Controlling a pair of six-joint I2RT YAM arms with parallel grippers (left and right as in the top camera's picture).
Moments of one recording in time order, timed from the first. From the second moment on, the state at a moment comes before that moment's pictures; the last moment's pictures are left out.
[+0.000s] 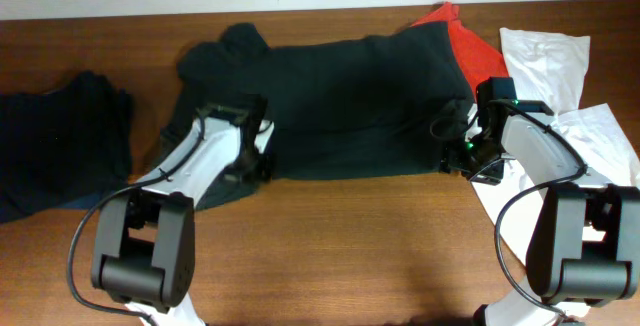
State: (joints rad) left arm -0.28 1.89 1.29 -0.92 0.01 -0.04; right arm -0.09 1.80 1.18 -0.92 -0.12 0.19
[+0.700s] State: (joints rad) left arm -0.24 1.92 1.53 -0.75 -0.13 -0.06; right arm -0.09 1.80 1.18 -0.92 -0.12 0.19
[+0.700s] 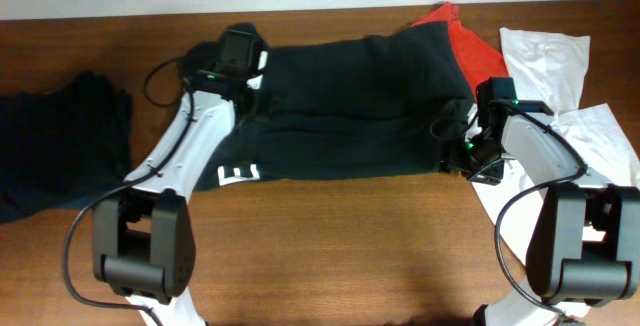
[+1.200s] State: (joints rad) left arm 0.08 1.92 1.36 -0.96 -0.09 -0.26; right arm -0.09 1.80 1.18 -0.96 -0.12 0.19
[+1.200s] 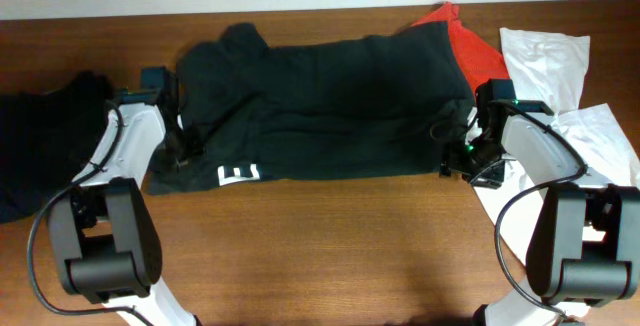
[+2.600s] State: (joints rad) left arm 0.21 1.74 1.28 -0.83 -0.12 -0.15; right arm -0.09 1.80 1.18 -0.99 -0.12 0.19
